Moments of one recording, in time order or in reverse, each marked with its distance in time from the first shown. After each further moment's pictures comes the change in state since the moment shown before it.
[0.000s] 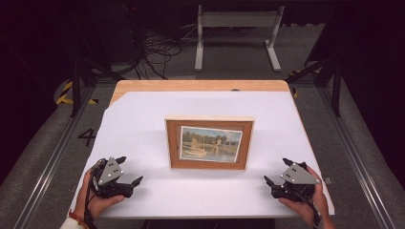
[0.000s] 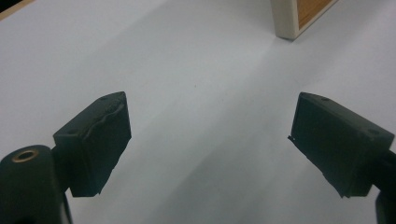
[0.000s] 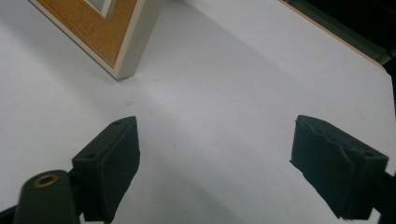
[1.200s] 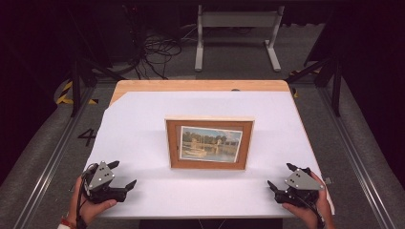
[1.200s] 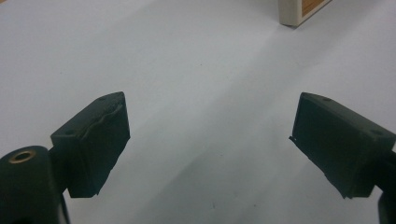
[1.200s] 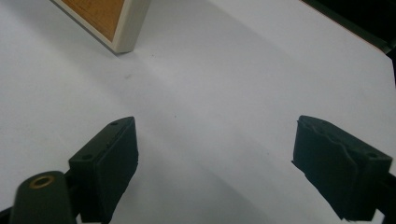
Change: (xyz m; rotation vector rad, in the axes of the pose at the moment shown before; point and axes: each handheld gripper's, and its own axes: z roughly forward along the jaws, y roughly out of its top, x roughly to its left) left arm 0.004 -0.015 -0.011 -0.020 -0.007 -0.054; right arm 0.002 -0.017 -0.005 0.007 -0.005 0.019
